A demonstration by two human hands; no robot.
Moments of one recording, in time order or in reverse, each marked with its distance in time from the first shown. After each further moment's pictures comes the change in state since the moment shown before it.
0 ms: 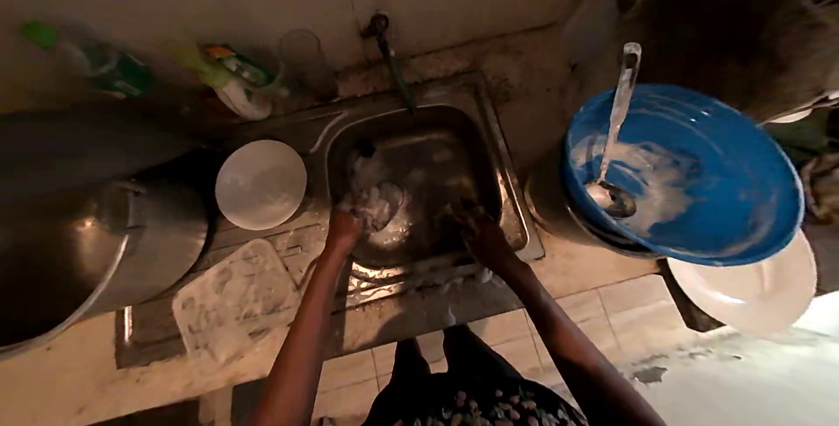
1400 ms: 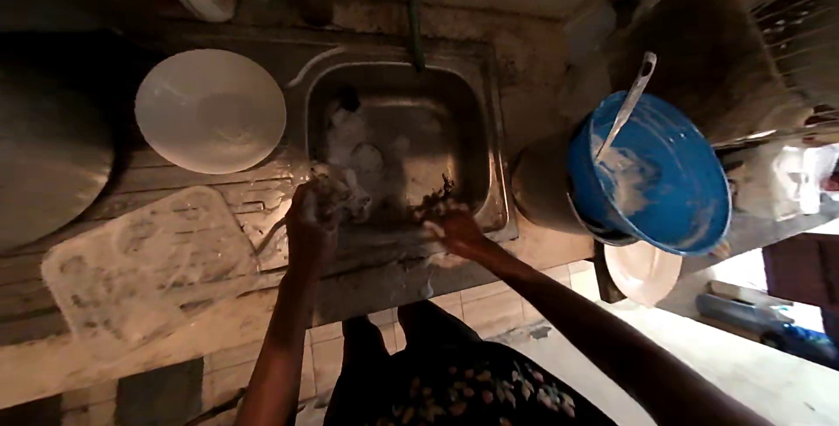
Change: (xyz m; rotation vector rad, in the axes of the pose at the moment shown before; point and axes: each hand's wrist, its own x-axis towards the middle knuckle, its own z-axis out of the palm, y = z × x) left_hand -0.071 -0.046 0.004 -0.077 0.307 0.243; right_hand -0.007 0.019 0.036 -0.491 -0.230 -0.225
